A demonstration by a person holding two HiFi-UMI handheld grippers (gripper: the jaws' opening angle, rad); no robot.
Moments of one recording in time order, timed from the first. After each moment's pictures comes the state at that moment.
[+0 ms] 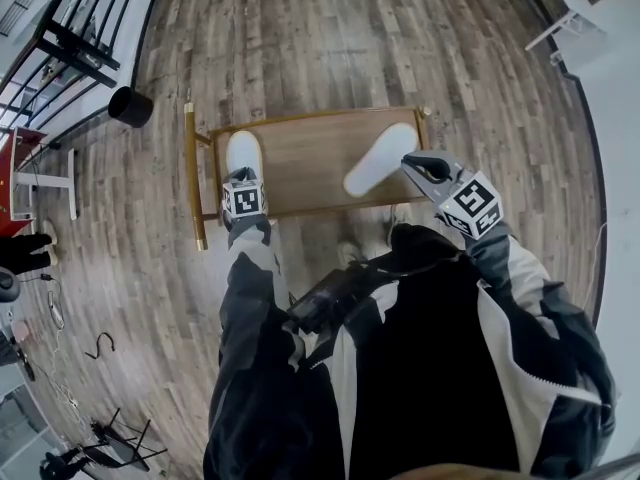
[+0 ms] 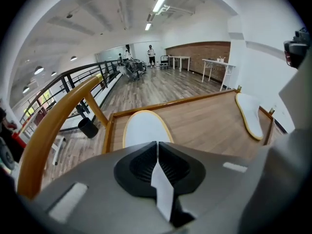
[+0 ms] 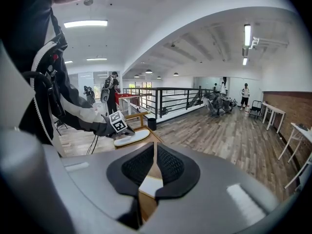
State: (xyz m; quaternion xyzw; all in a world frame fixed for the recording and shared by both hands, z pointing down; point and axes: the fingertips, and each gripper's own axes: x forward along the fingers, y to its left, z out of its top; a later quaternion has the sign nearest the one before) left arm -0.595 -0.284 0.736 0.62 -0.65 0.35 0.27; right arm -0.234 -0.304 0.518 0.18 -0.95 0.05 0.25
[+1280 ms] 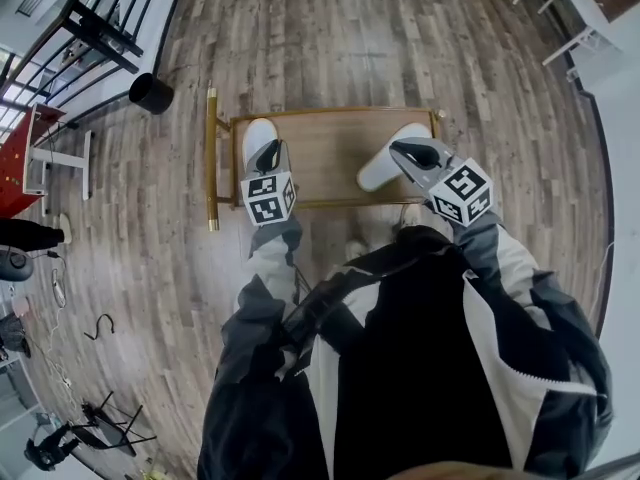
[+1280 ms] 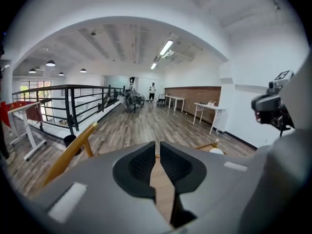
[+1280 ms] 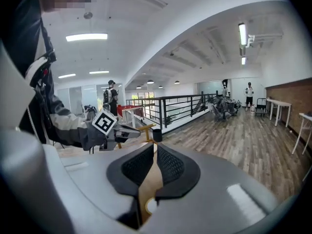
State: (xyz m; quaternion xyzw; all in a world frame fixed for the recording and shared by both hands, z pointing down) left arm -0.518 -0.291 0.583 0.69 -0.68 0.13 0.19; right arm -0.286 -0.297 0.503 0.16 -0.97 0.07 0.19
